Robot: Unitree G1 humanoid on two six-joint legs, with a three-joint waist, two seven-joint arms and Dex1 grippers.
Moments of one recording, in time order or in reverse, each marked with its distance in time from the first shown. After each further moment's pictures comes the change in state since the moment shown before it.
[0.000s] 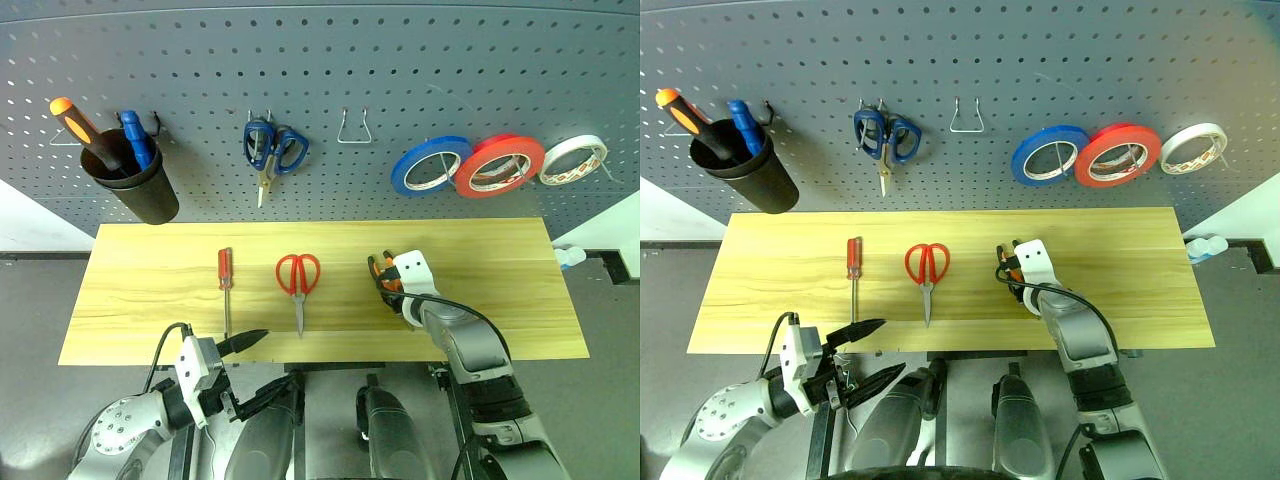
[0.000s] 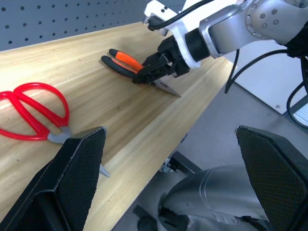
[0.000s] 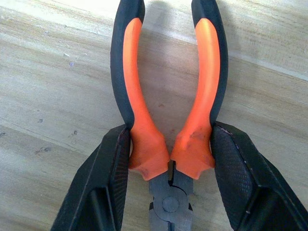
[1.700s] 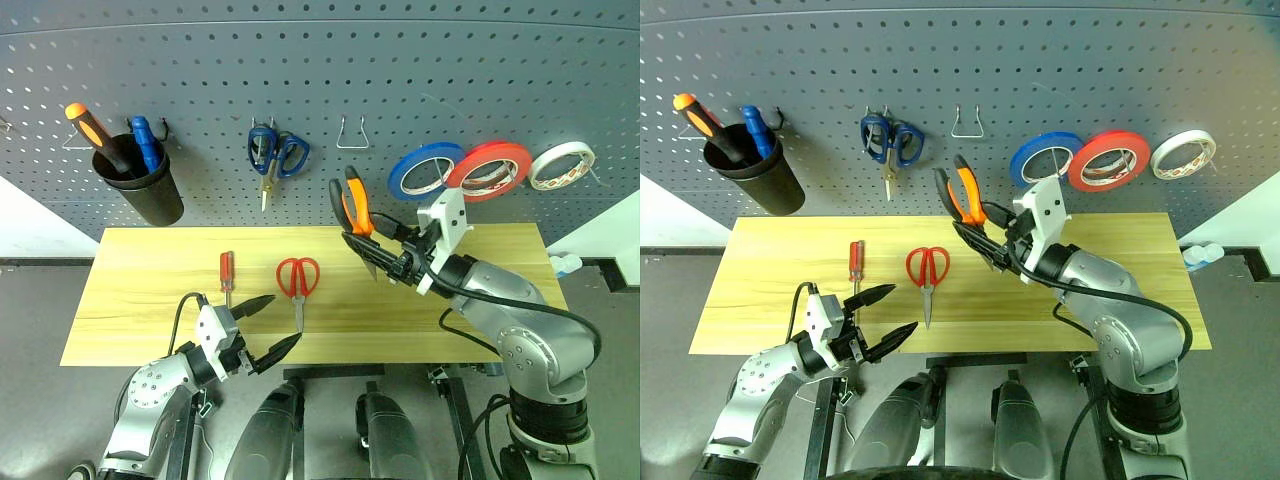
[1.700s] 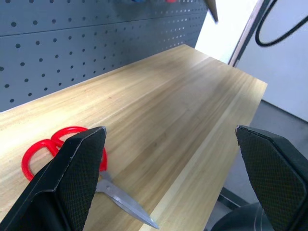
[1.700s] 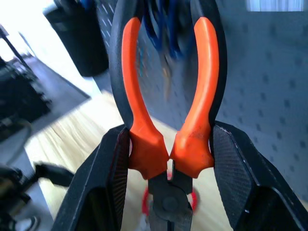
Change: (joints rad) left arm -0.266 -0.114 -0.039 0.279 0.084 -0.159 0.001; right arm -0.056 -0.081 -0.169 -0.577 0.550 -0.040 0.291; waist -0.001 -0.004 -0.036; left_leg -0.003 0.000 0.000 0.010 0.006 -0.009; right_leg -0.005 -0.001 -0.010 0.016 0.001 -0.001
